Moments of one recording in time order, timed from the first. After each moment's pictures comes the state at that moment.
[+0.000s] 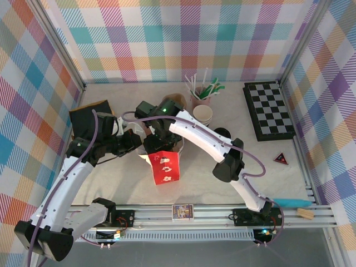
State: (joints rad) left arm -0.30 0.98 1.05 -0.90 0.42 -0.71; right arm 1.03 2.28 2.54 -1.66 0.01 0.44
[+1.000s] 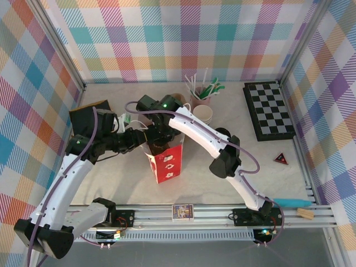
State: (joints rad) left arm -0.31 1.01 1.12 -0.91 0.51 -0.71; right arm 0.98 2.35 2.59 -1.57 0.09 0.52
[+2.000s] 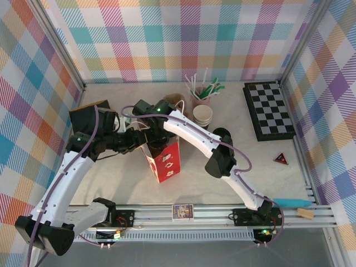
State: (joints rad) left arm -0.31 1.03 1.14 -0.95 0.53 -0.70; right arm 0.98 2.43 2.59 -1.49 0.10 0.51
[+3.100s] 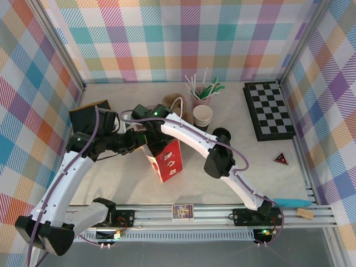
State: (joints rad) left arm -0.31 1.03 1.14 -0.97 0.53 -0.68; right arm 0.99 2.44 2.51 -1.43 0.13 0.51
